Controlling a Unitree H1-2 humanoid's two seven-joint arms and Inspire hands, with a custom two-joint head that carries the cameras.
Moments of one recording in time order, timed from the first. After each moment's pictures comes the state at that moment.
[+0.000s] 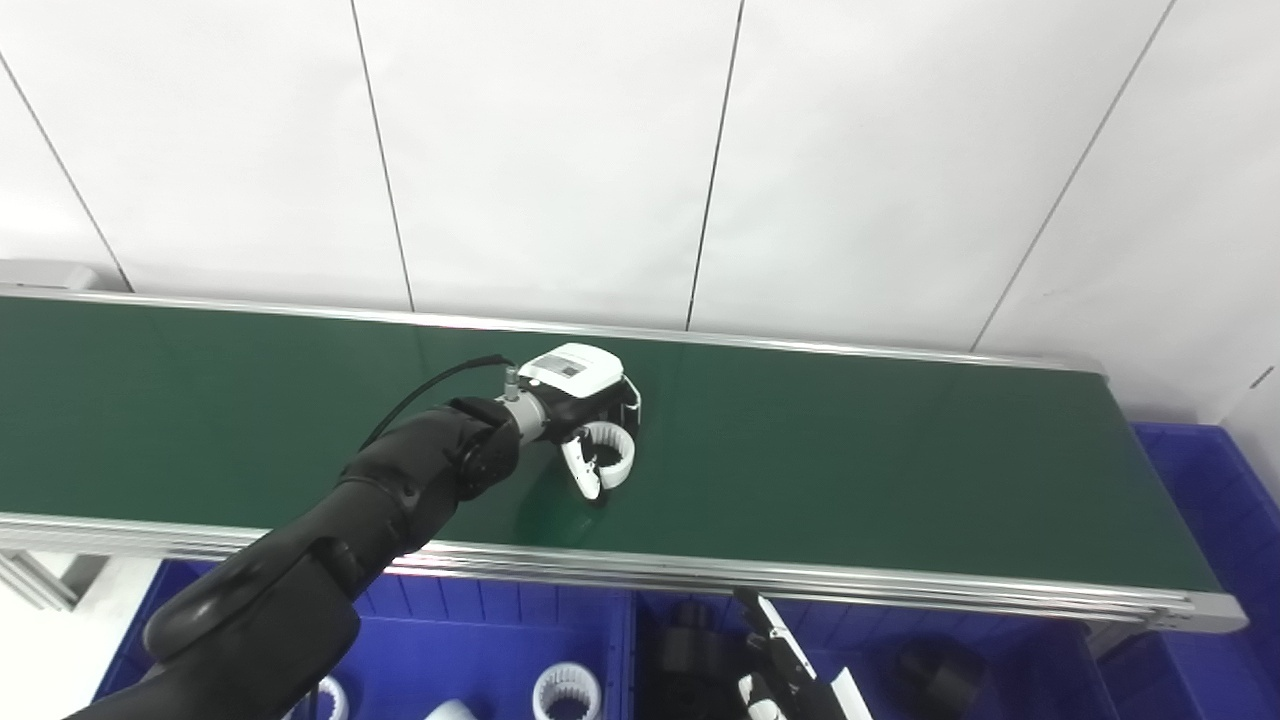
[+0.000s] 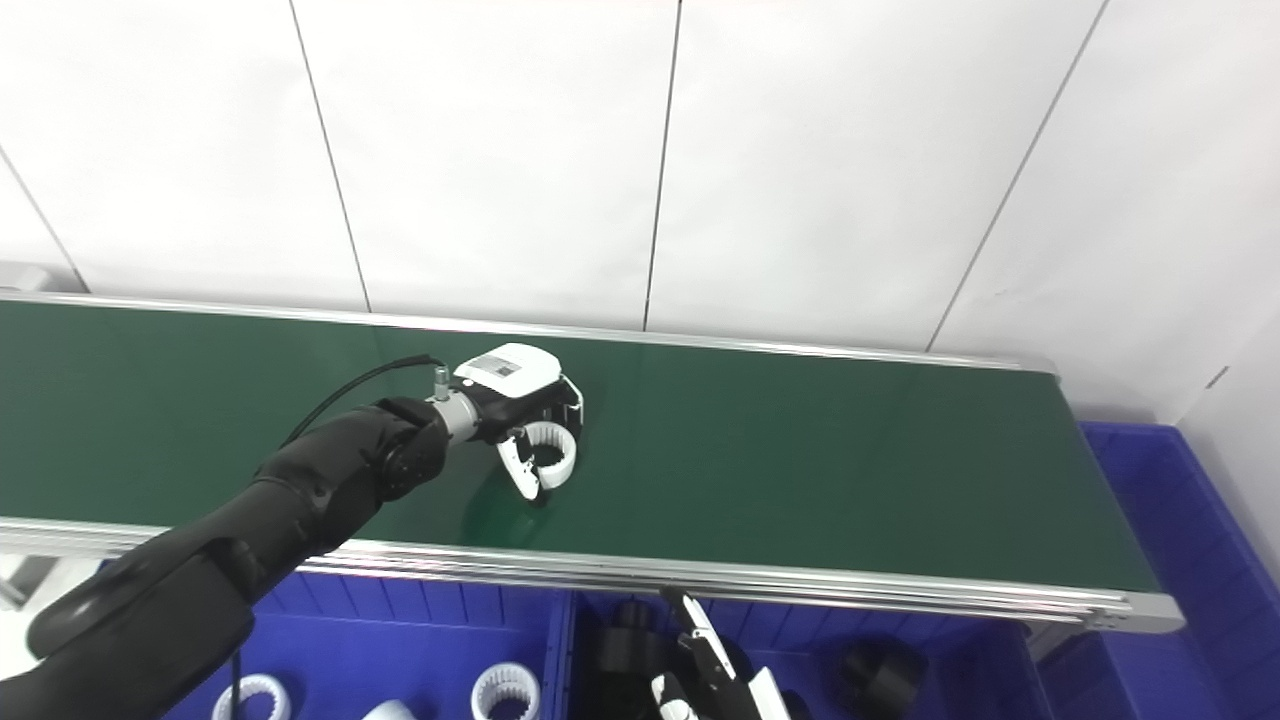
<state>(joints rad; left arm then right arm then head) -0.90 0.18 -0.75 1.09 0.79 -0.30 0.07 0.23 -0.10 0.26 0.07 -0.28 -0.37 0.01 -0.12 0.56</state>
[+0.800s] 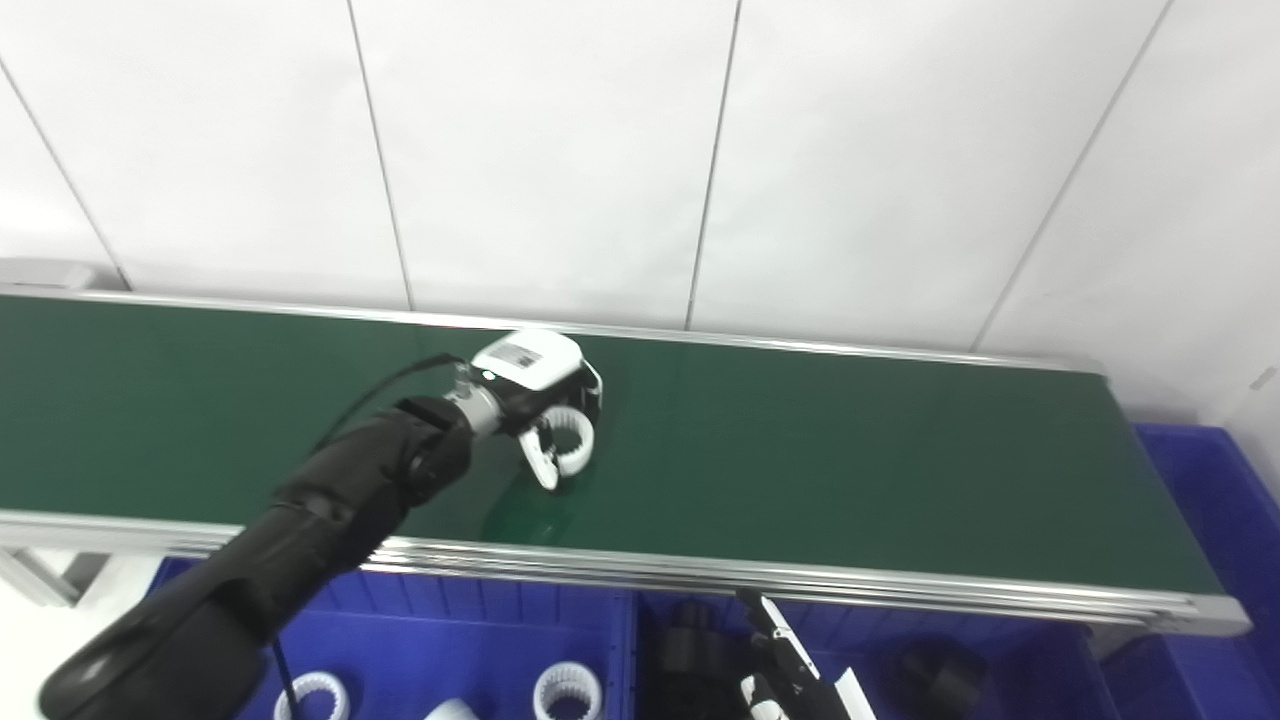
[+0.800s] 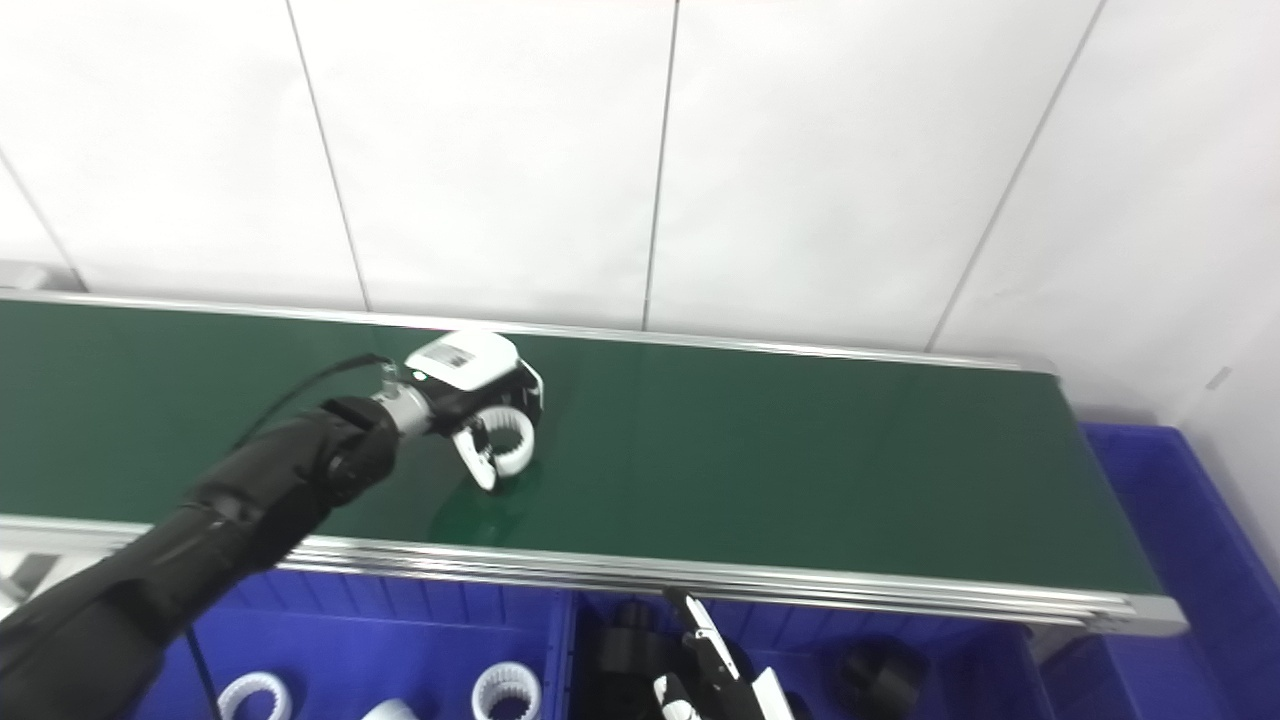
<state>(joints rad) -0.74 0.36 -0.58 0.65 0.75 -0.22 -0.06 0.23 -0.10 0.25 0.06 -0.28 -0.37 0.03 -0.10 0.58</state>
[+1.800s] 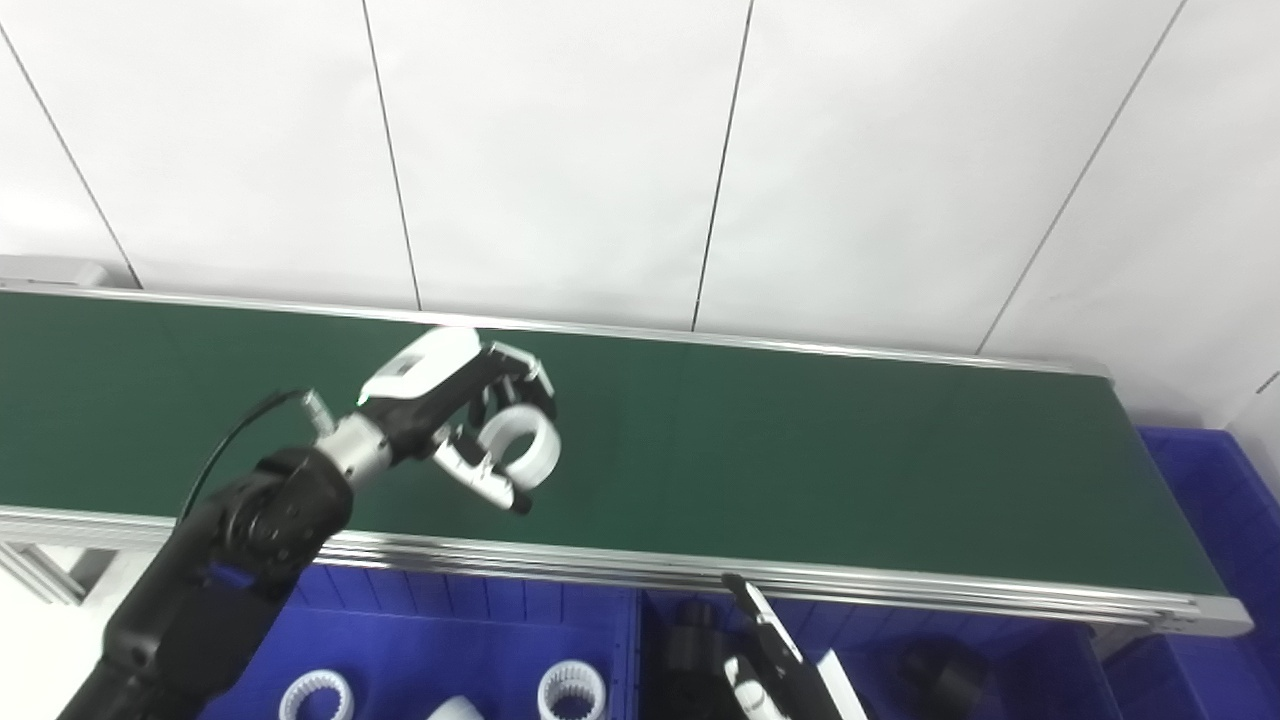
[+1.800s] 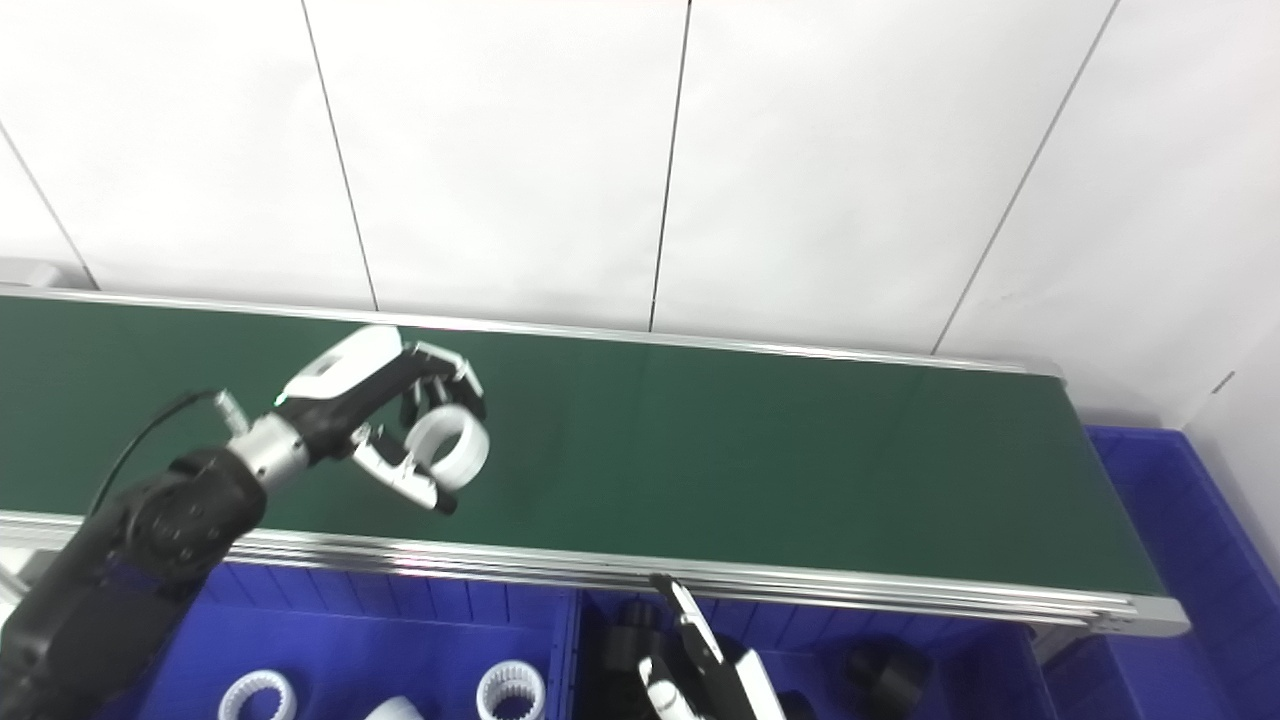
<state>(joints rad) -0.37 0.43 -0.26 0.08 0.47 -0.13 -0.30 0.18 -0.08 0.25 0.07 -0.30 -0.32 0.04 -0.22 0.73</state>
